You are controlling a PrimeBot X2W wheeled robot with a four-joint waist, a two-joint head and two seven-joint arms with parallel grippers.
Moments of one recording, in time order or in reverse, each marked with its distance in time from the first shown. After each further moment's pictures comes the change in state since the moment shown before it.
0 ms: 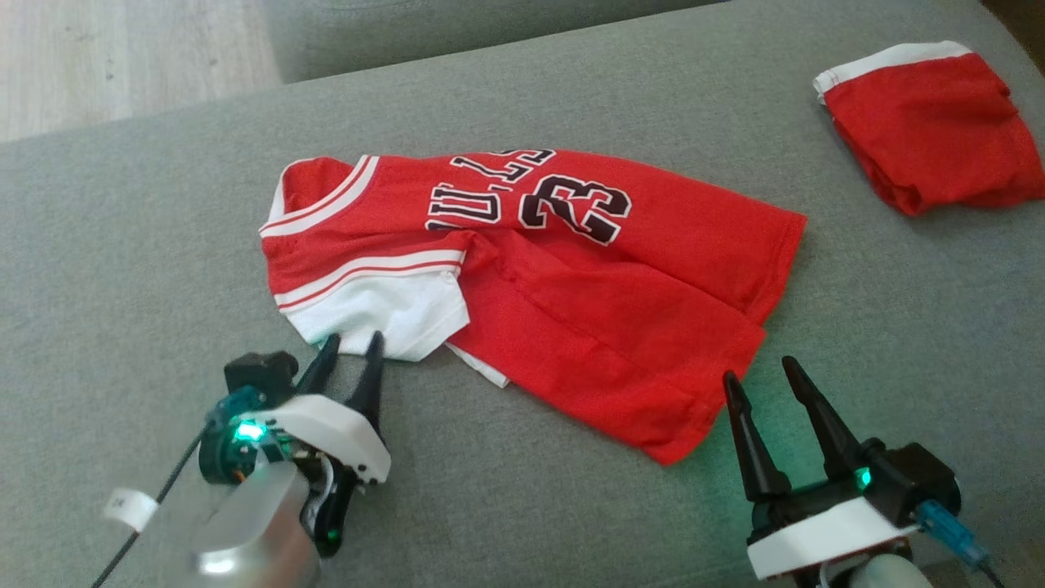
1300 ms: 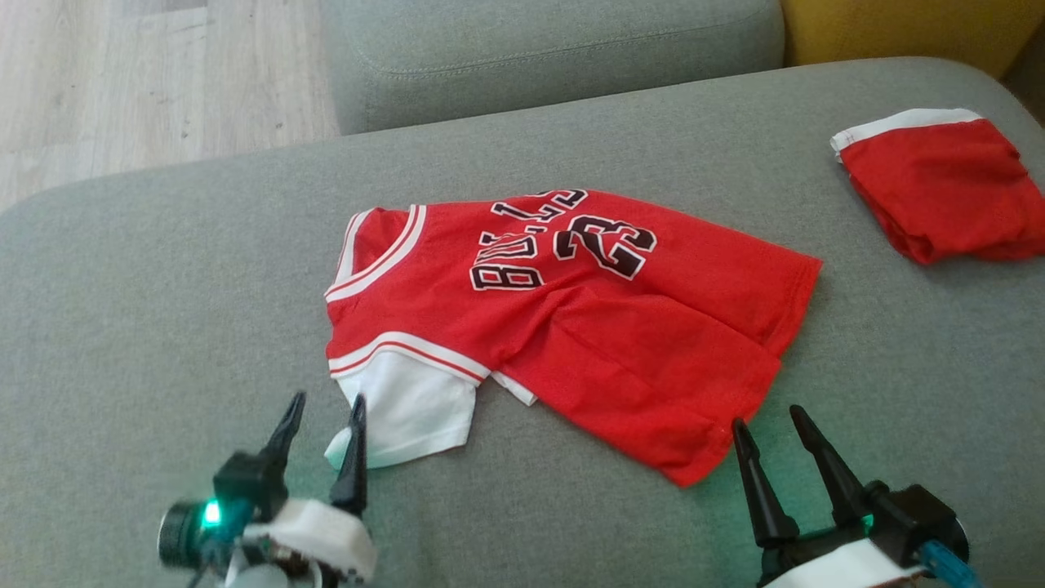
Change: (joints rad) left arm 0.339 0.184 0.006 -0.562 0.179 0.314 -0.007; right arm 0.083 -0.002 -0.014 0.016 -0.001 0.000 0.000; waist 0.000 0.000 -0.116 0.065
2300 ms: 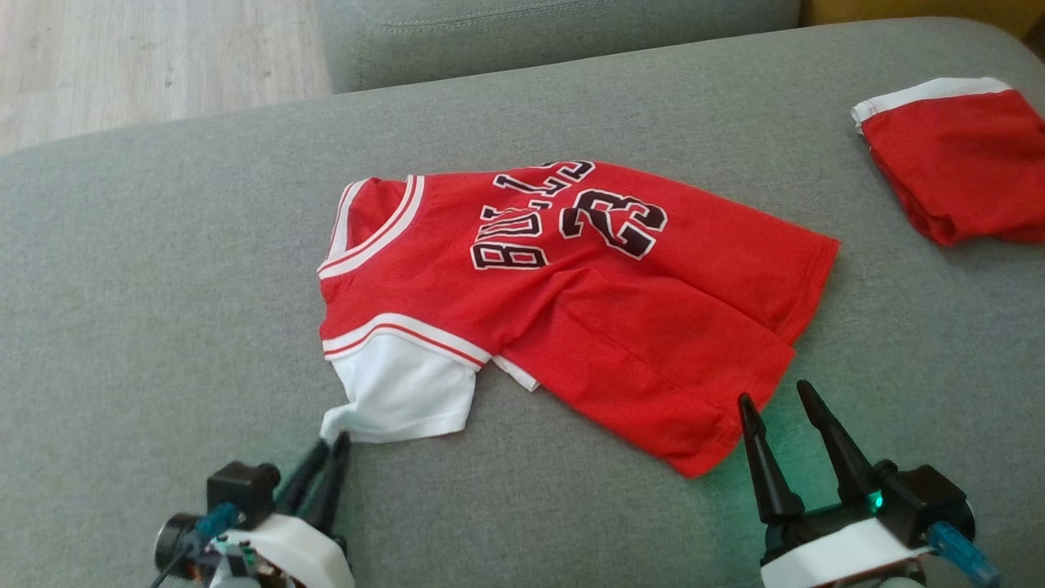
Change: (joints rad) left arm -0.026 0.030 -0.042 0.179 -0.043 -0.198 0.031; right arm -0.036 0.000 -0.012 -0.013 0.001 0.000 0.000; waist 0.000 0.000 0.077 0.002
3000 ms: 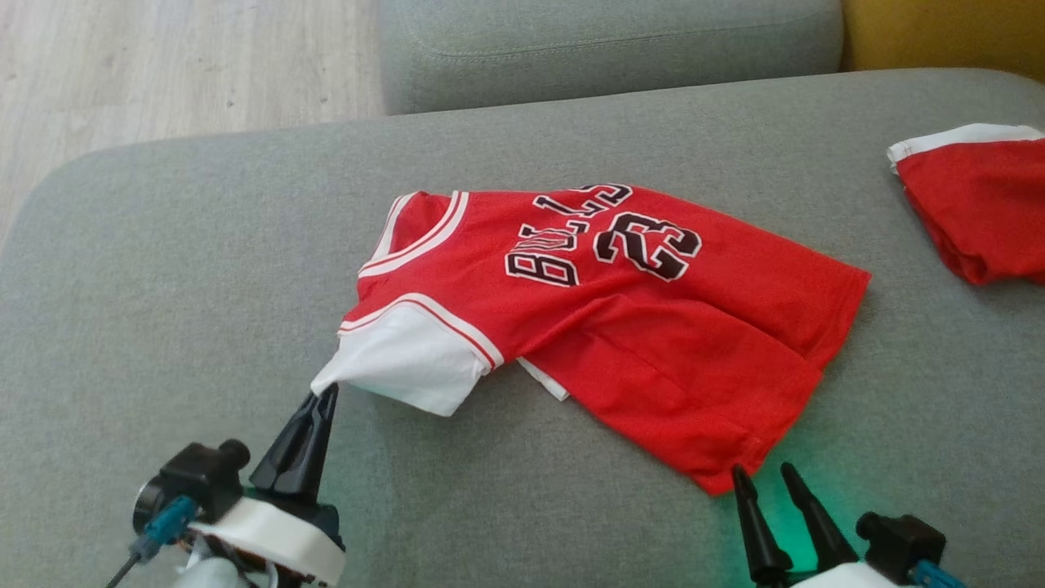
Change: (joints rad) left arm 0.056 0.097 0.044 -0.325 -0.030 0.018 -0.033; right arm 0.021 0.000 0.063 0.211 0.246 0.000 0.000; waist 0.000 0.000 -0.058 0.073
